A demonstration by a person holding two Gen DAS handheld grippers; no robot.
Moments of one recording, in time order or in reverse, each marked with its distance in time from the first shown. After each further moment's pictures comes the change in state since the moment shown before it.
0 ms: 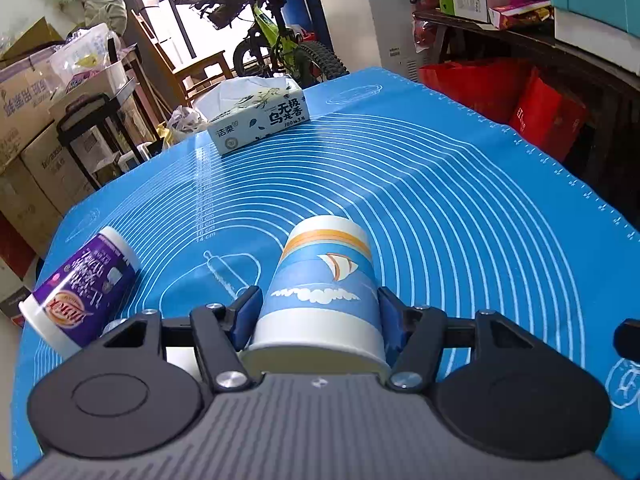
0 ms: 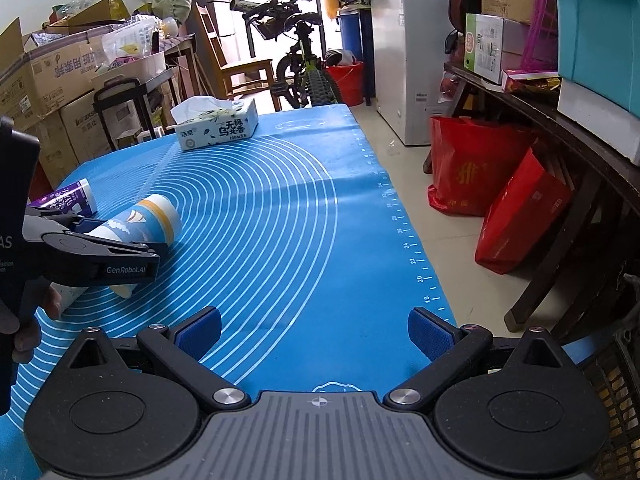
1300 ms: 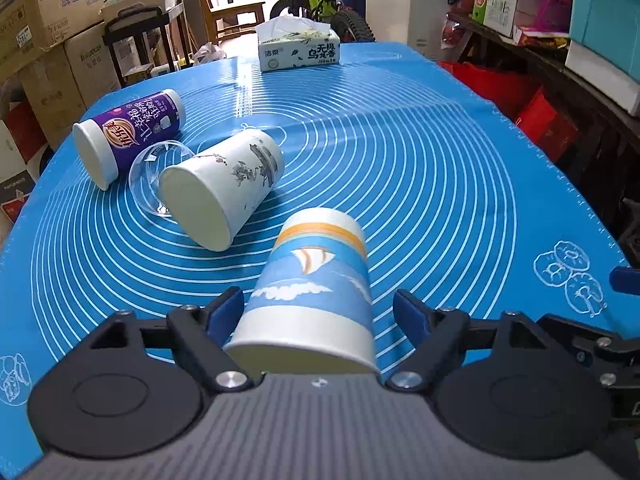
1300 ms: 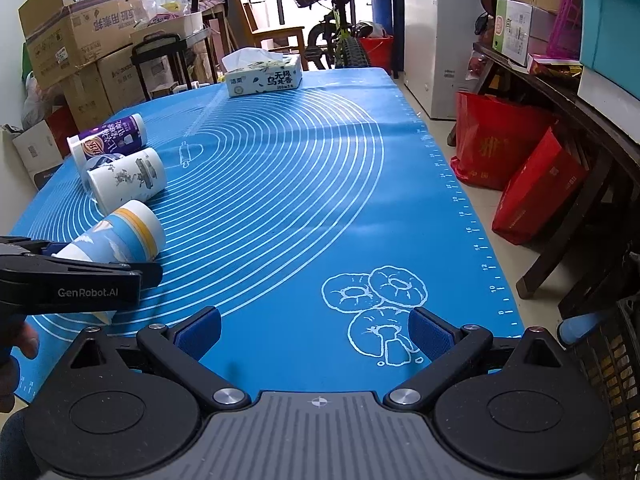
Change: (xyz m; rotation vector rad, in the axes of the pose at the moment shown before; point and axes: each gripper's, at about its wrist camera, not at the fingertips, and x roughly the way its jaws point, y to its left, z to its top) left arm -0.067 0.013 -0.084 -0.240 0.080 -0.063; right arm -0.040 0.033 -0.049 -0.072 0.103 0.044
